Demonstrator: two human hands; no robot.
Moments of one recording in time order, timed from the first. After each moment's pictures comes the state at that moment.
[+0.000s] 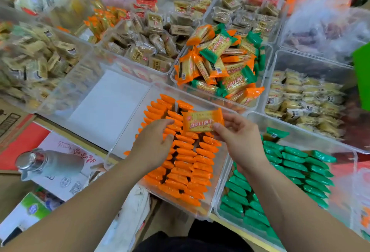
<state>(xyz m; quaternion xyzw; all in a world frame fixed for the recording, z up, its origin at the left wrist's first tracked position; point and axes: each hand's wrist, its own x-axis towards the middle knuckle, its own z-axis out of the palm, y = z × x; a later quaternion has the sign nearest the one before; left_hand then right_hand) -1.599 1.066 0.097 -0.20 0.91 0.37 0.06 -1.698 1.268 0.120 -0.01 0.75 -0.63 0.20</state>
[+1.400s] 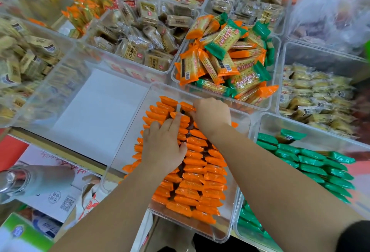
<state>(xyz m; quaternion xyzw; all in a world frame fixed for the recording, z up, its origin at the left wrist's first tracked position) -1.636 1.055 0.029 -0.17 0.98 0.11 0.07 -1.765 1.151 0.059 -0.27 0.96 -0.01 0.10</state>
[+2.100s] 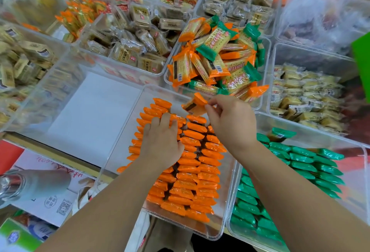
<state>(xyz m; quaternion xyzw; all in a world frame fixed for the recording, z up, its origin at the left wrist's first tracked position) -1.653 1.061 0.043 -0.11 0.99 0.02 0.11 -1.746 1.218 0.099 -0.24 0.92 -0.29 -0.07</state>
